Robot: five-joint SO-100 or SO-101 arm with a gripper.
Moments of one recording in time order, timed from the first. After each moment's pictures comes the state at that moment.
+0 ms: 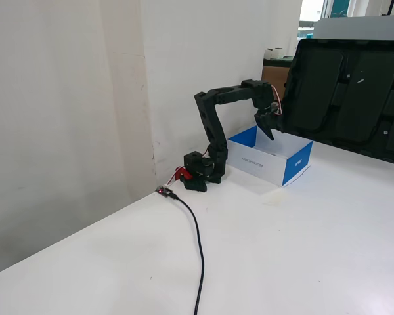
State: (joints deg) arm -72.7 100.8 98.8 74.4 7.9
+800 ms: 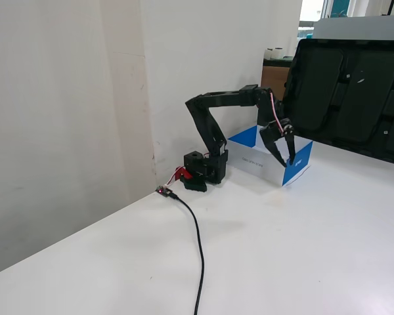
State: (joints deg) arm -17.9 114.4 107.3 74.1 -4.0
